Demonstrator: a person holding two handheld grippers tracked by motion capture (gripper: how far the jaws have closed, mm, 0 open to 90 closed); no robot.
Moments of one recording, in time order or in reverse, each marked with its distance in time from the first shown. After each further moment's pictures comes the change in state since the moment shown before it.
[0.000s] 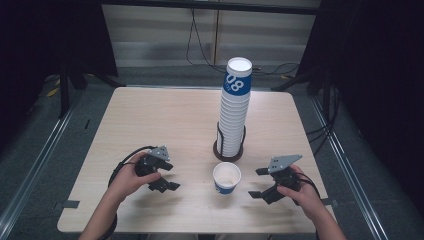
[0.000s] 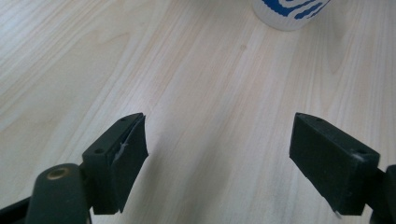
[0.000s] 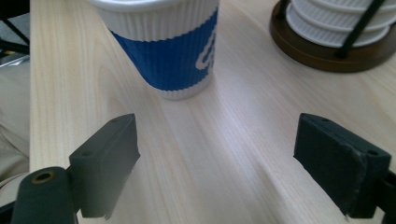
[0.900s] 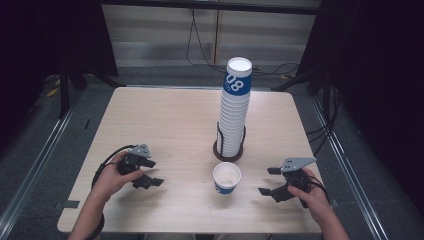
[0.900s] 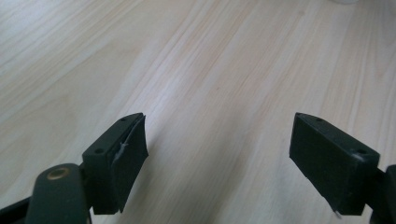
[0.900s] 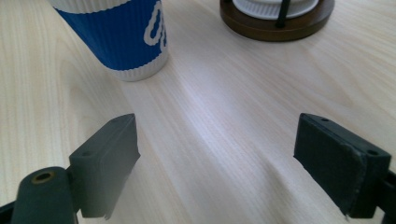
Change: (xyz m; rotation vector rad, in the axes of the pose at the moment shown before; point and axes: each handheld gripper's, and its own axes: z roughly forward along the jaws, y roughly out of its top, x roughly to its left) left arm 0.029 -0.042 -0.025 -0.013 0.084 -0.078; right arm -0.015 -0.029 -0.015 -0.058 -0.090 0.081
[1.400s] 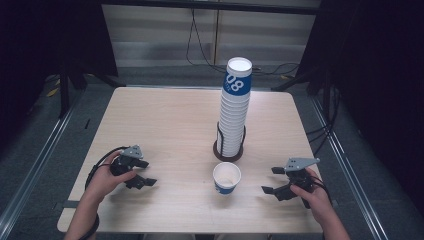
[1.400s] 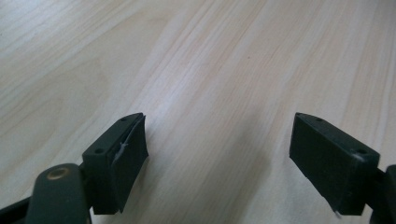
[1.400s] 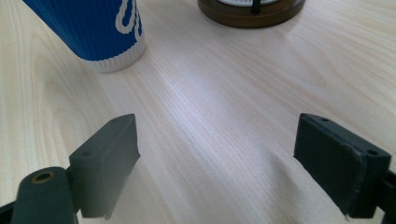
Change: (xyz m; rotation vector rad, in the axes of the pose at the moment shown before) left arm 0.014 -0.021 -0.003 -0.018 0.022 -0.009; right arm -0.009 -0.011 -0.002 0.002 -0.040 0.029
